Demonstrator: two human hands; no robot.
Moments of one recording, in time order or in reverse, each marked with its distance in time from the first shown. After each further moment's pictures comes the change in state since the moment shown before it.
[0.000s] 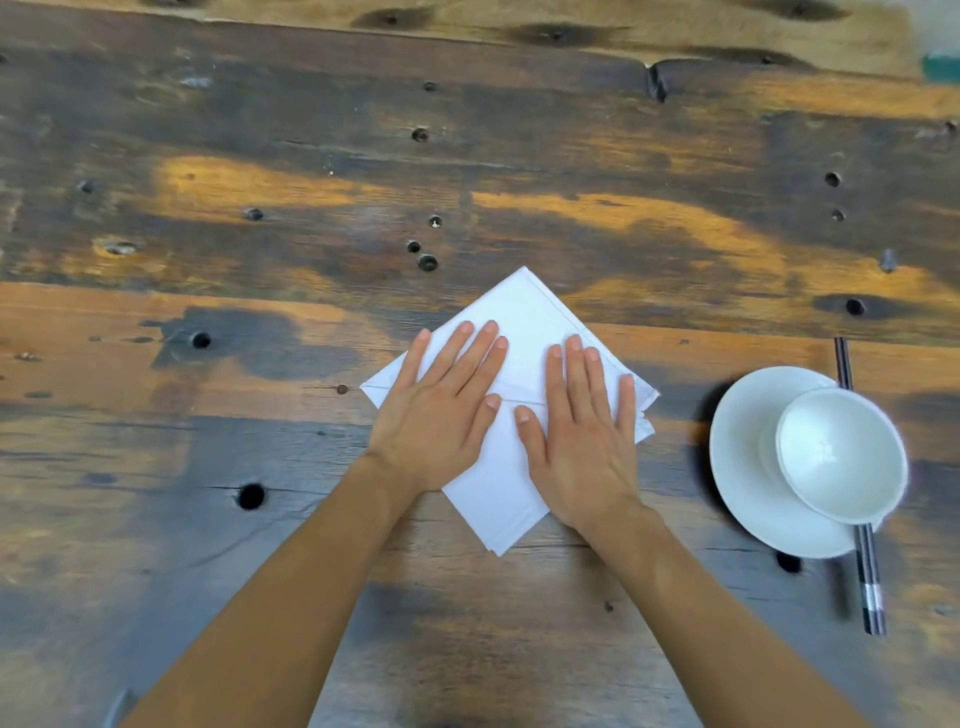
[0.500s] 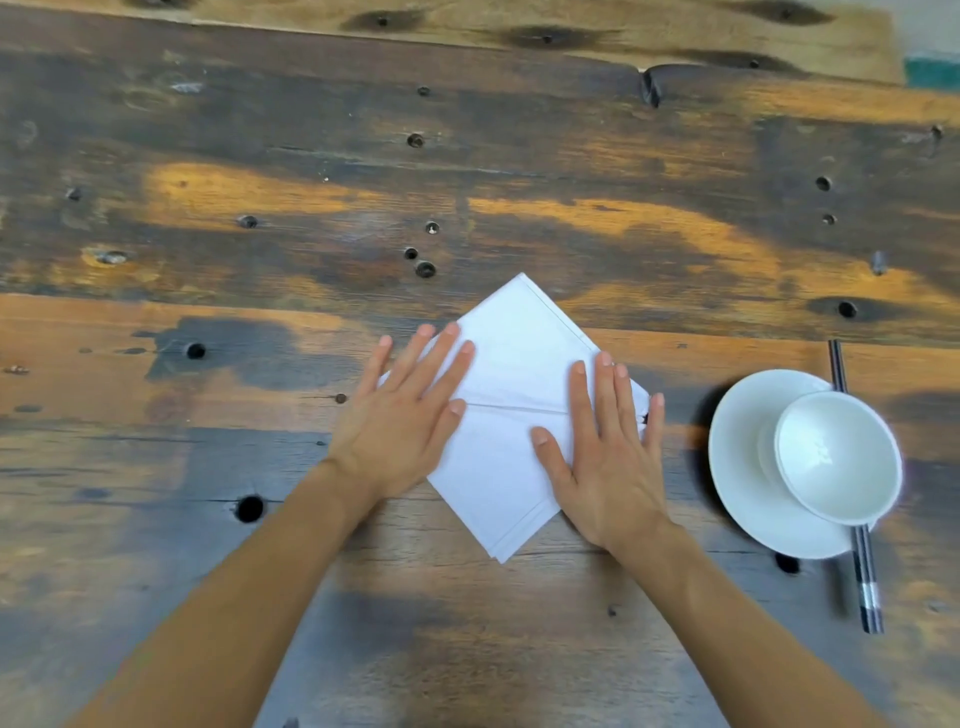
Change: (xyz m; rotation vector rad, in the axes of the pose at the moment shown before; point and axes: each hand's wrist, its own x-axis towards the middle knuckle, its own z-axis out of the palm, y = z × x) left_hand -0.016 -0.032 -0.009 -0.029 -0.052 -0.026; right_hand -0.013 0.020 -0.007 -0.026 -0.071 0.046
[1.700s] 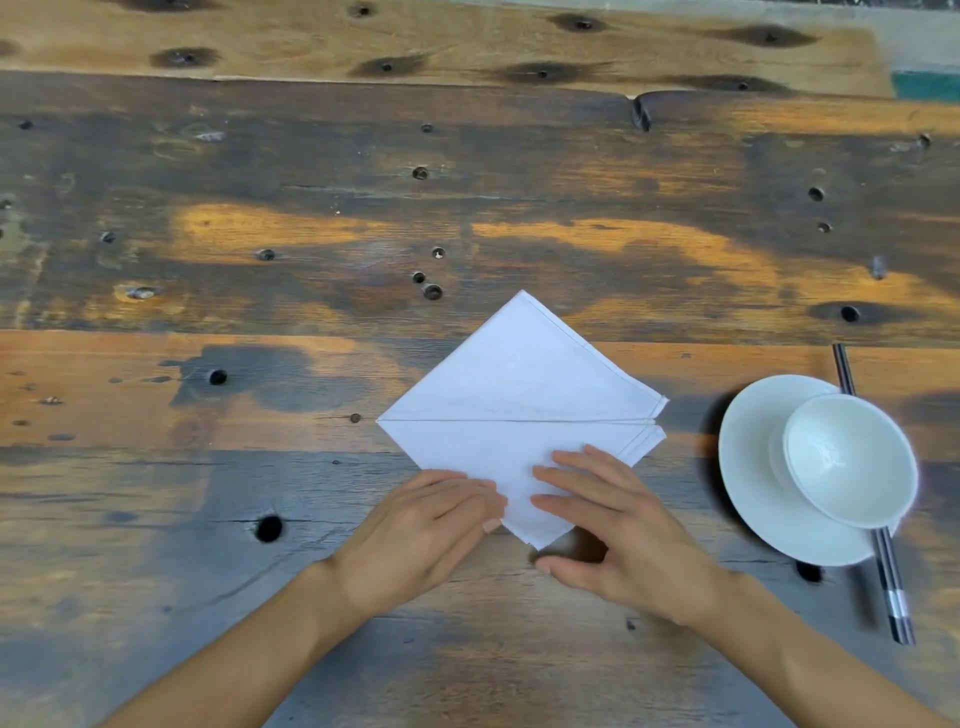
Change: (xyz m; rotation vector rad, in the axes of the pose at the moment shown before) left_hand -0.063 0.030 -0.006 -0.412 0.272 0.419; right_hand -0.036 0.019 -0.013 0.361 0.084 -0.621
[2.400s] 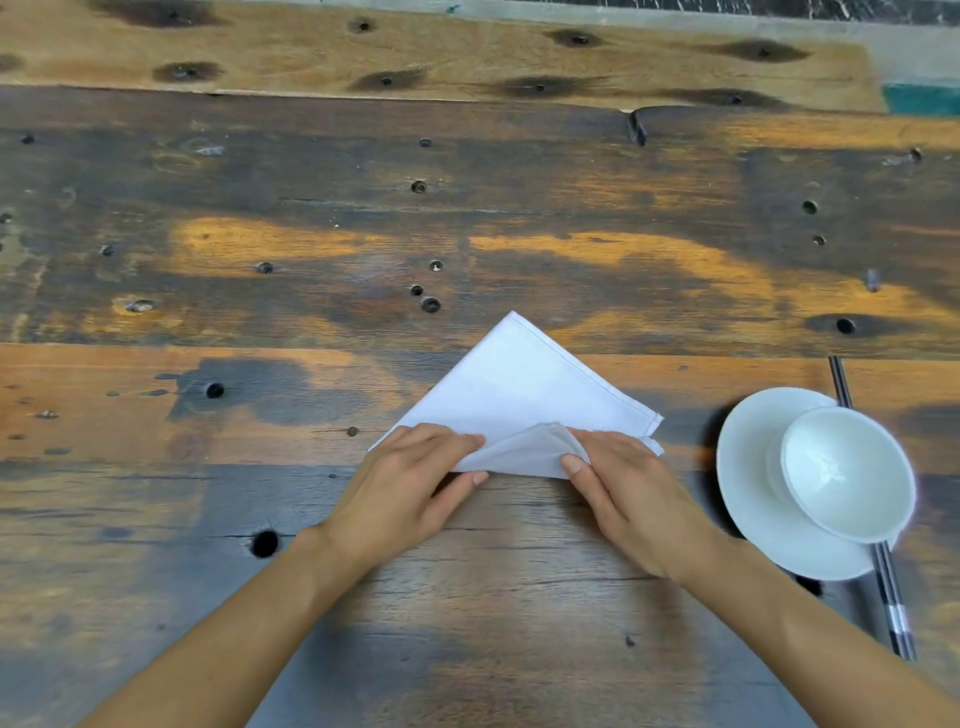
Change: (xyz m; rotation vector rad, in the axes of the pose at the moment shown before) left_hand 0.030 -0.026 -0.014 0.033 0.063 -0.239; right_hand 0.034 0.004 -0.031 0.026 -0.048 0.294
